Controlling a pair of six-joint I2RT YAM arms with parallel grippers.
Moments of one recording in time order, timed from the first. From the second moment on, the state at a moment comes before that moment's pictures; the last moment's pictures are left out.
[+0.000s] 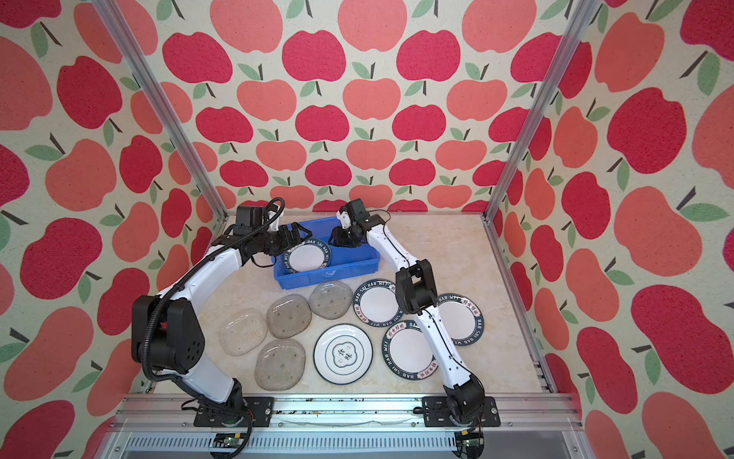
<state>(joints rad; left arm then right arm) -0.15 1.65 1.33 -0.39 0.52 -0.47 0.60 2.61 2.57 -0.80 -0.41 0.34</state>
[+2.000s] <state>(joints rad) 0.39 0.96 0.70 -0.62 0.33 -0.73 0.92 2.21 2.07 -0.76 -0.61 0.01</state>
